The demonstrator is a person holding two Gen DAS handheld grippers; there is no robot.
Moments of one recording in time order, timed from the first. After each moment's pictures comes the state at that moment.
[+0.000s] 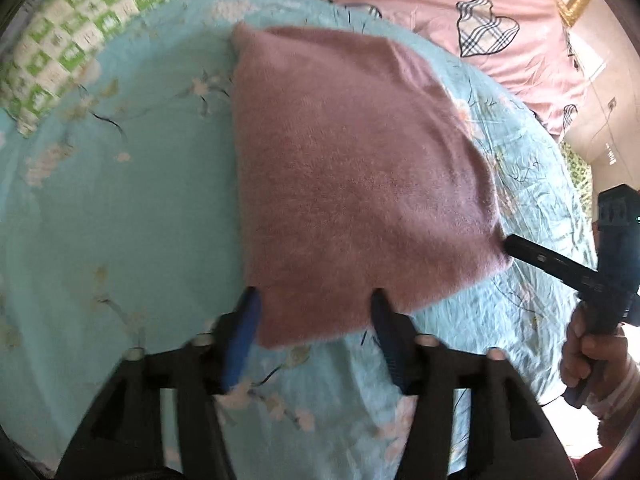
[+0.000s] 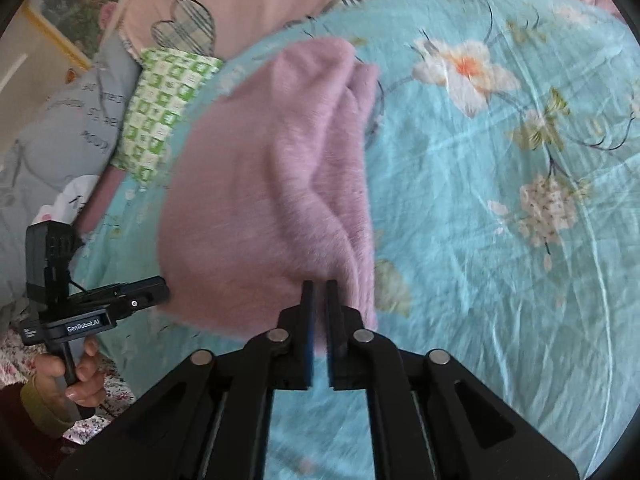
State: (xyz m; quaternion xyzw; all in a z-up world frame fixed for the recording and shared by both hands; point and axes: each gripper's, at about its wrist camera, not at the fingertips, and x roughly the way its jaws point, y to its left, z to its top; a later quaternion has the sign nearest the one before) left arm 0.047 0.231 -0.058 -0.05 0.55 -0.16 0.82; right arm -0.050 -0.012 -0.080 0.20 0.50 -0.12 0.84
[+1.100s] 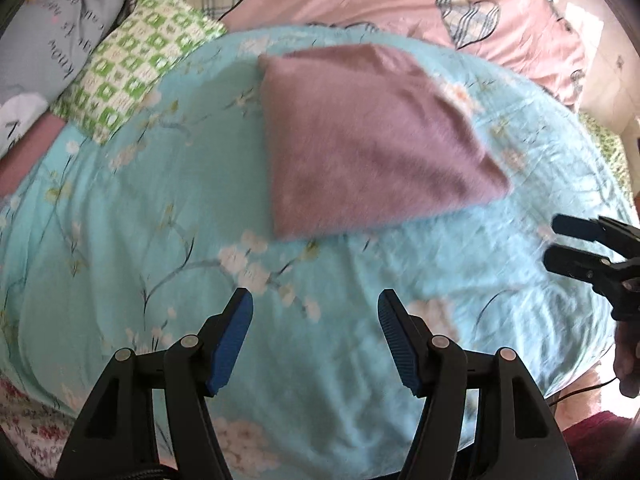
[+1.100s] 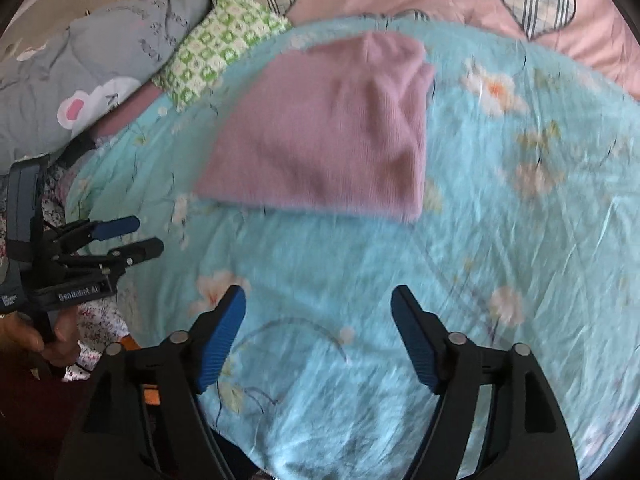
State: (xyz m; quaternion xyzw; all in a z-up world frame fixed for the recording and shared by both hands) left arm -0.057 0.215 -0.036 0.04 0.49 -0.09 0.87; right arm -0.101 0.070 -0.057 0.05 0.52 -0.08 0.85
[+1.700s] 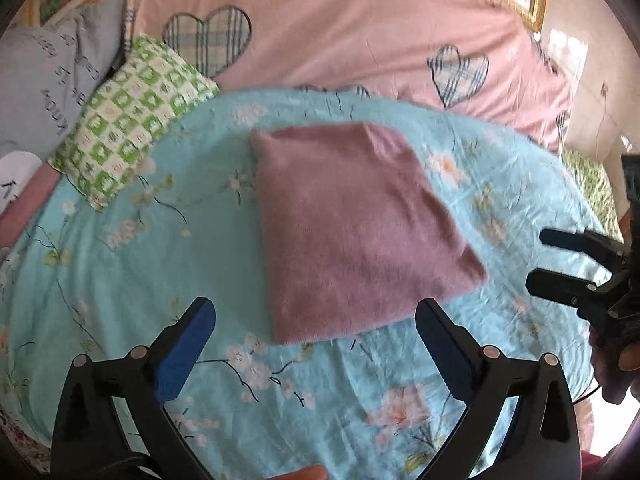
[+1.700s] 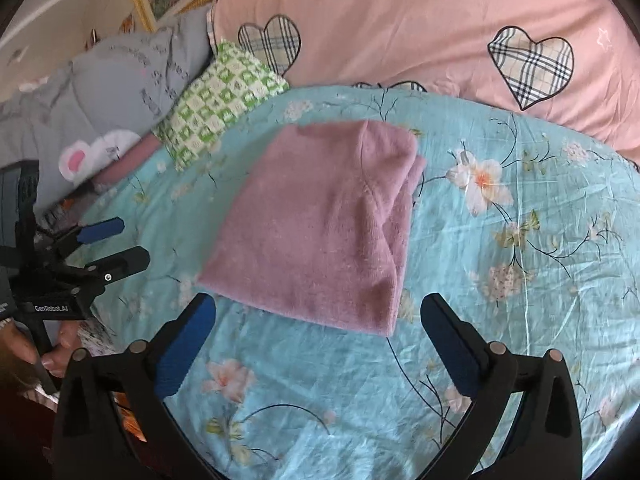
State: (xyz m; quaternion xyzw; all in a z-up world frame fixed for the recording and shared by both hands) left arm -0.013 0.216 0.012 0.02 0.44 -0.11 0.89; right arm -0.054 0.068 -0.011 0.02 0.48 -0.09 0.87
